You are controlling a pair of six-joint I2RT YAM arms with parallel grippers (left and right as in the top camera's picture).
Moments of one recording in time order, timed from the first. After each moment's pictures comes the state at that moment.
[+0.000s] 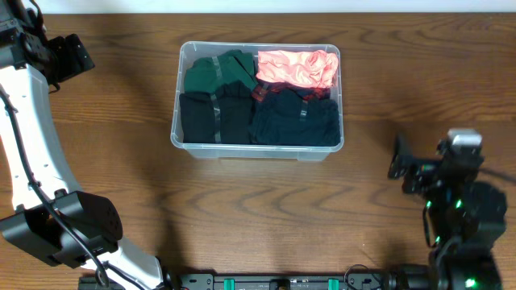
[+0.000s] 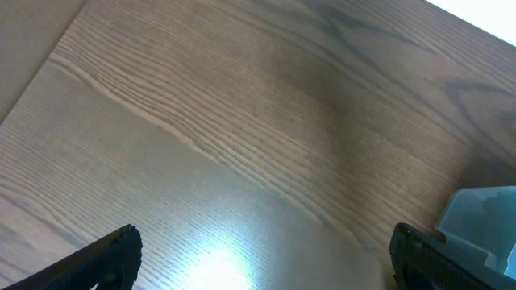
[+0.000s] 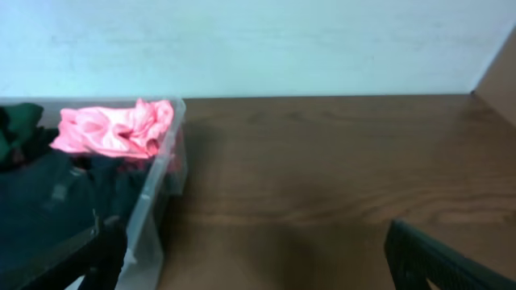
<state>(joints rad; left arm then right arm) 0.38 1.85 1.99 -1.15 -0.06 -0.12 -0.02 0.44 0.56 -0.39 -0.01 0.06</state>
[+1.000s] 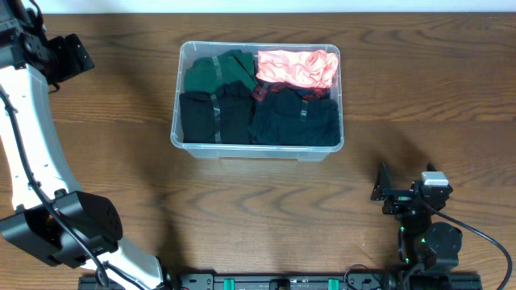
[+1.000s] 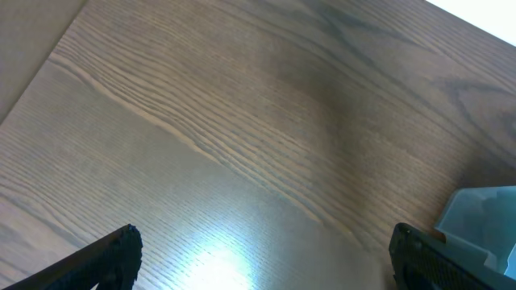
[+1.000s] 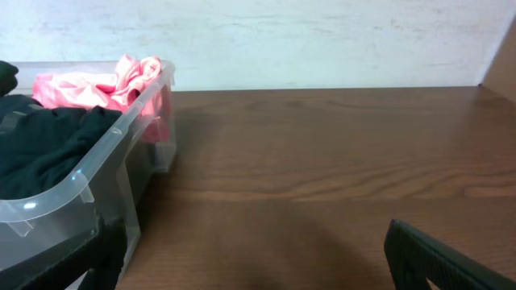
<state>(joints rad) 0.38 1.85 1.99 -1.15 -0.06 -0.12 -0.02 0.01 0.06 -0.18 0.00 0.06</state>
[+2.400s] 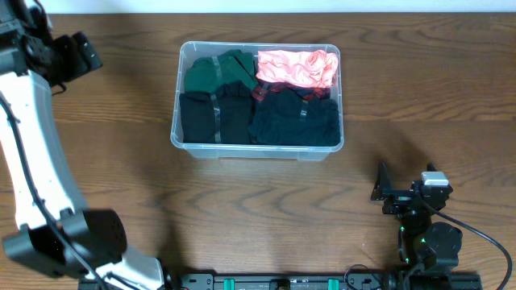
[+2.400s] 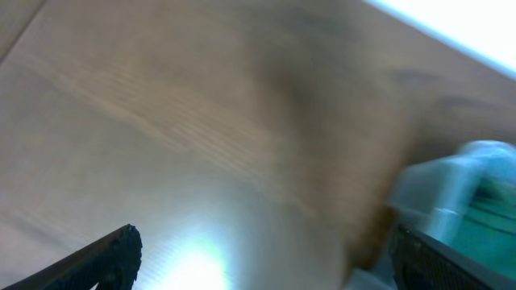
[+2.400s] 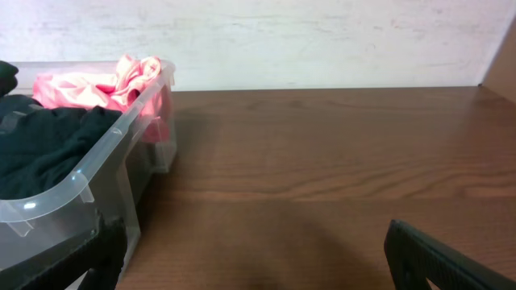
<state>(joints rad) 0.33 1.75 1.99 -1.18 0.03 -0.15 -0.02 0.01 0.06 -0.18 0.00 0.06</state>
